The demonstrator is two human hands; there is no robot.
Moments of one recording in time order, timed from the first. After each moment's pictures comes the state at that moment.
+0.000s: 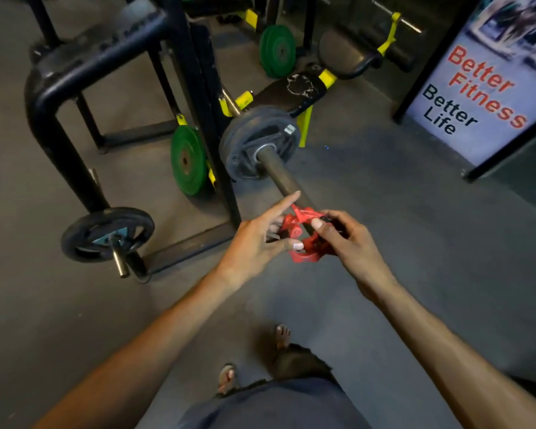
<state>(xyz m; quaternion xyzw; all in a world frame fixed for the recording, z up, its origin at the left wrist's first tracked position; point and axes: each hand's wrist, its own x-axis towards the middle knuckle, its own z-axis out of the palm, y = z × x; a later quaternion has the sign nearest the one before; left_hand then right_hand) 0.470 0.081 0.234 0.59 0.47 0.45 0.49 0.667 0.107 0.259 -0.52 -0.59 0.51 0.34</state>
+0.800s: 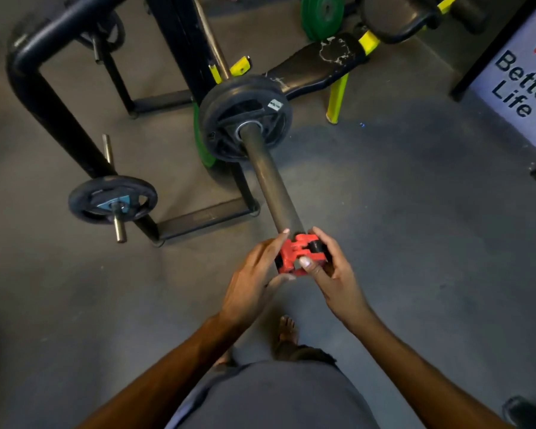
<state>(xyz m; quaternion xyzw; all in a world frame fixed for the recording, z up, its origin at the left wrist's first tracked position) 0.584 0.065 0.142 0.64 0.64 0.36 0.22 0.768 0.134 0.161 -0.48 -0.63 0.55 0.25</state>
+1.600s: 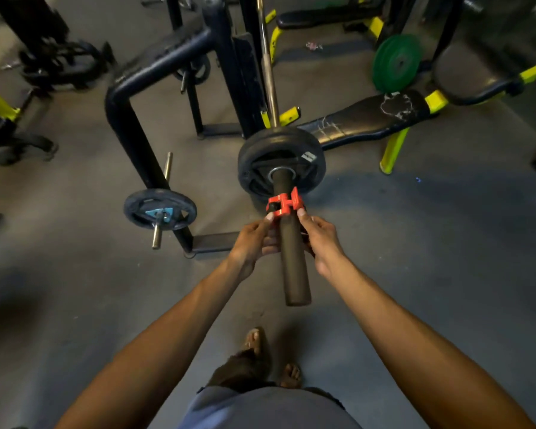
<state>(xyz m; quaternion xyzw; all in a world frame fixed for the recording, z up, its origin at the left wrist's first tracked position) 0.537 0.201 0.170 0.14 0.63 0.58 0.50 0.655 0.294 0.164 -0.47 -0.47 0.71 0.22</state>
